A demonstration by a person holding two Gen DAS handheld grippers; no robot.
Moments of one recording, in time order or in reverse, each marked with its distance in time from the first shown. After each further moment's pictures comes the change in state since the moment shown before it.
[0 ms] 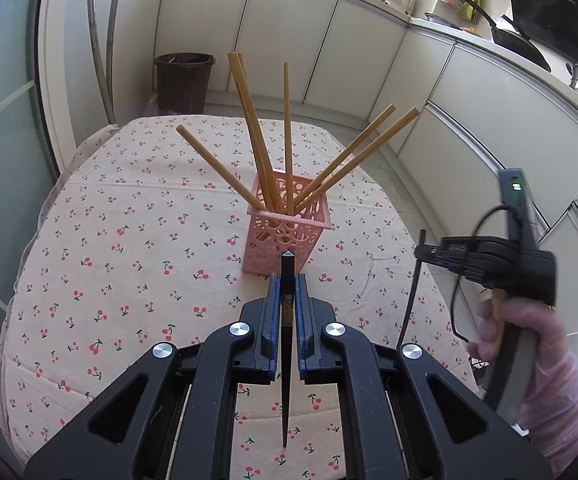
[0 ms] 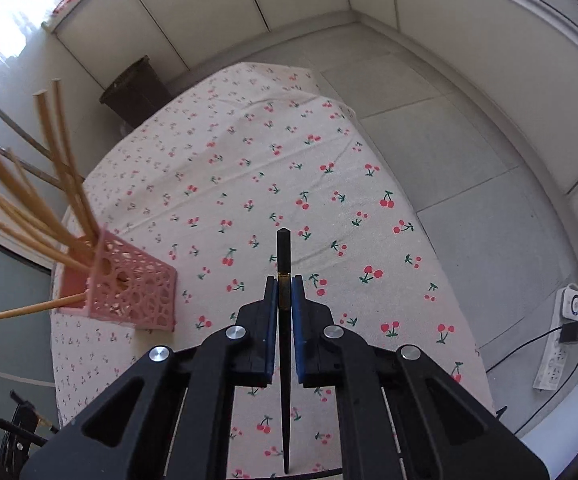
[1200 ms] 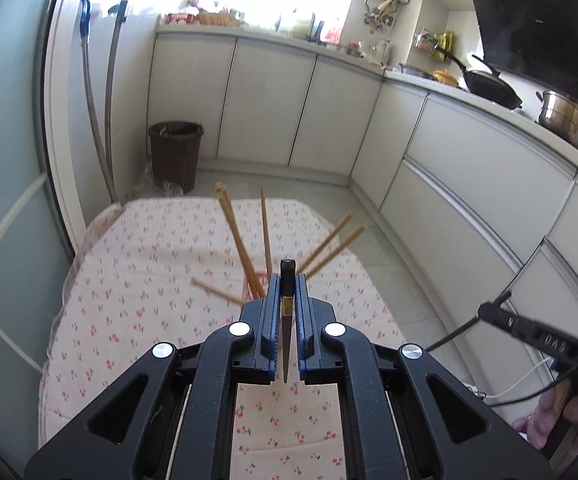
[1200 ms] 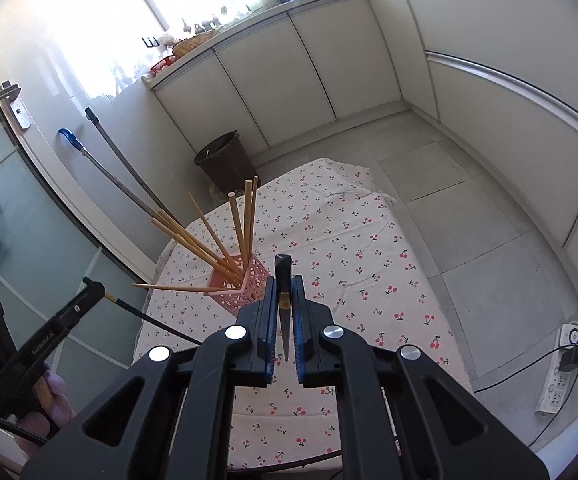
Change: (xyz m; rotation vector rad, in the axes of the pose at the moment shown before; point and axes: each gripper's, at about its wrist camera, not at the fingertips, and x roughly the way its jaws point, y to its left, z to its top) left arm -0.086 -0.021 0.060 0.058 -0.209 -0.024; right arm -0.183 0.017 -0.053 -0.092 -0.284 0.223
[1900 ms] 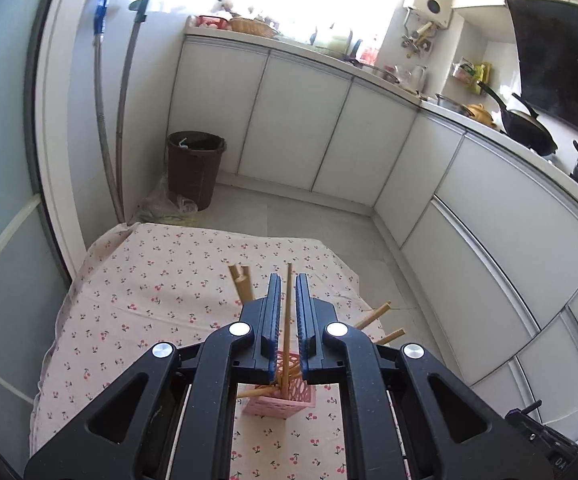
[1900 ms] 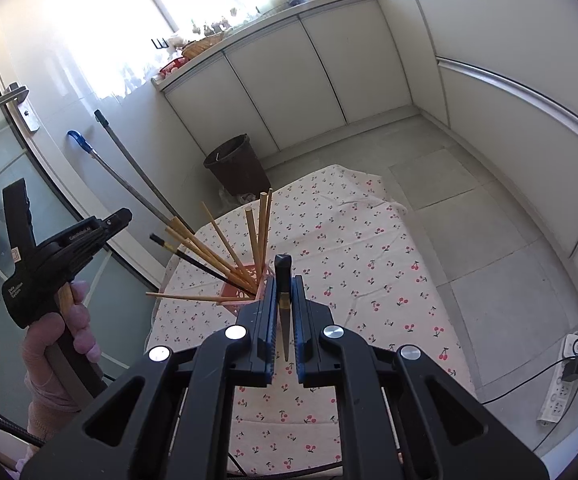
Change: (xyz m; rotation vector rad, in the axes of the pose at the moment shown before) left arm 0.054 0.026 0.062 -0.118 -0.046 0.064; right arm 0.000 0.012 0.012 -0.013 -0.005 0.023
